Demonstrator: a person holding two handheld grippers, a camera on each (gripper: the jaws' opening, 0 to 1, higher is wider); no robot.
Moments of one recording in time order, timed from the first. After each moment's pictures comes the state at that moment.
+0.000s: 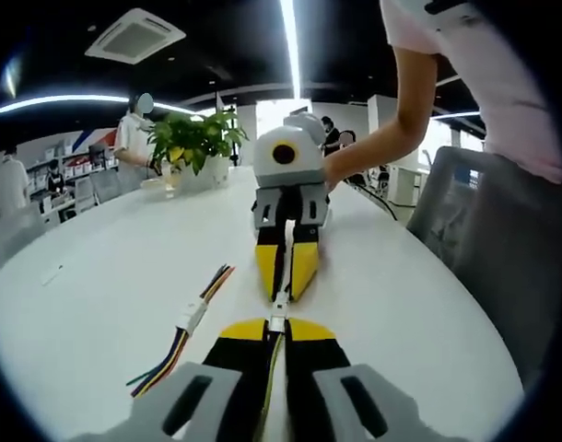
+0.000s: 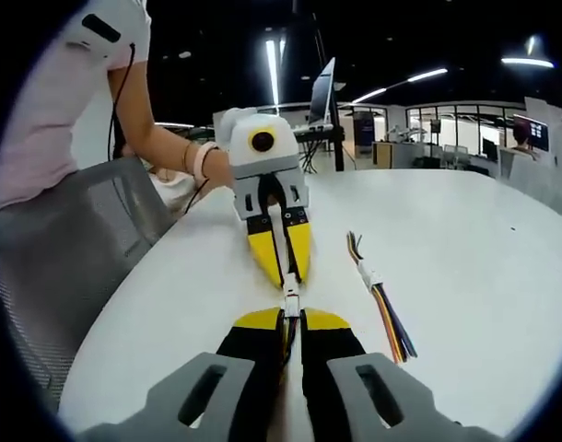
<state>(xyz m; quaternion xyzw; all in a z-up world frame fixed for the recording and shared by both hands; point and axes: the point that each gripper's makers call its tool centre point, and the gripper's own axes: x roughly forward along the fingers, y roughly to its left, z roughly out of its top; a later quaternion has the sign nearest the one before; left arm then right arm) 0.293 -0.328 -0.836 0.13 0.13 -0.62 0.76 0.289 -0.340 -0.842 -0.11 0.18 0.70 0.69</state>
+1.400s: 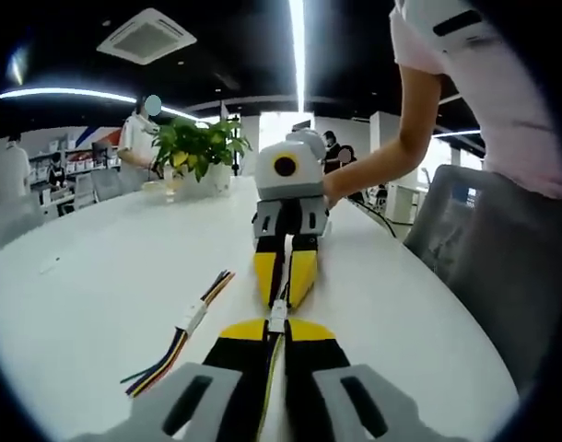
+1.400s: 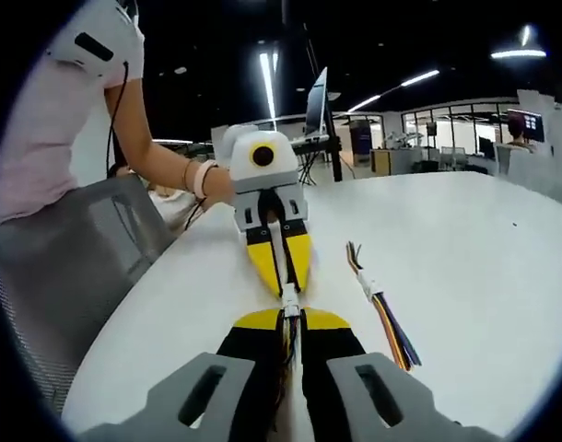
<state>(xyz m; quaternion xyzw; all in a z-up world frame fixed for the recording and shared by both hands) 0.296 -0.329 -0.833 0.09 0.13 -0.63 0.76 0.291 -0.331 -0.837 -0.06 0.17 0.70 0.69</state>
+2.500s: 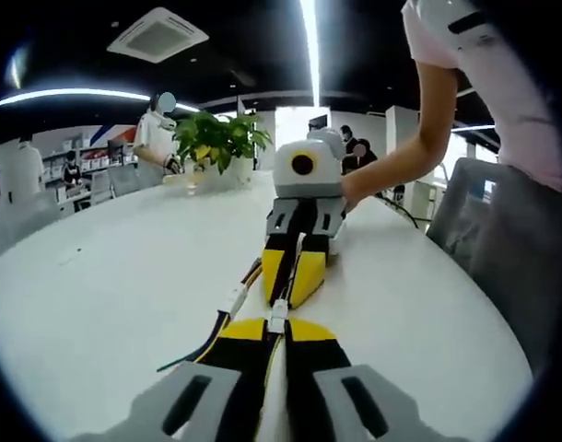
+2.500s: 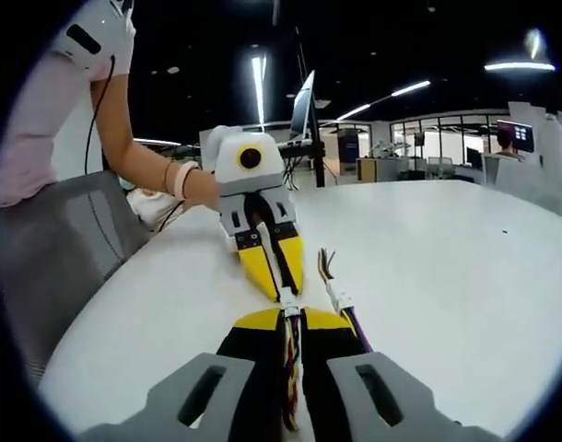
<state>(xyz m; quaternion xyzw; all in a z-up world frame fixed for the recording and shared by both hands) 0.326 -0.315 -0.842 0.10 0.13 -0.59 0.79 0.322 -0.316 -0.845 -0.06 0.15 0.67 0.72</state>
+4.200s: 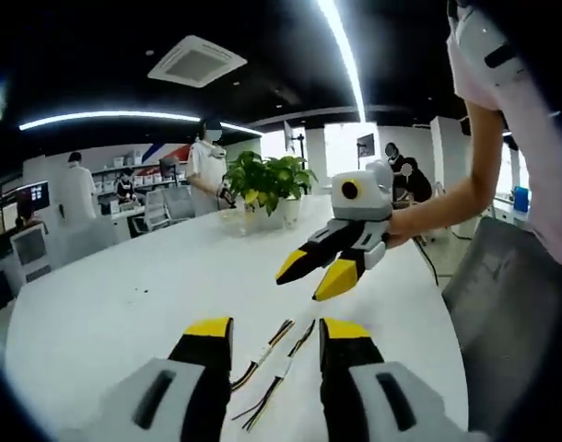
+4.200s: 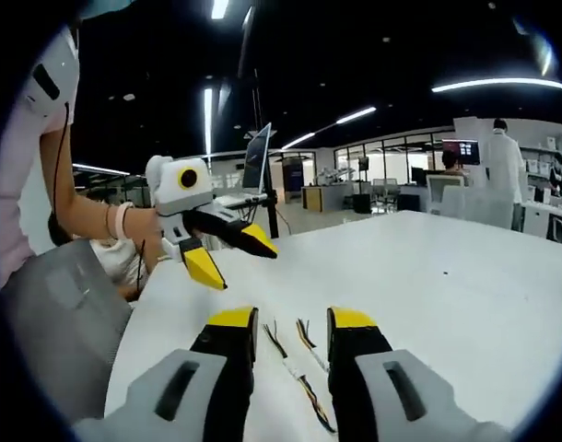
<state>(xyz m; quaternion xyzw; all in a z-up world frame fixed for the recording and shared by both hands) 0.305 -0.281 -0.721 0.10 0.10 -0.47 0.87 0.313 -0.335 -0.732 -0.02 0.10 0.56 0.82</state>
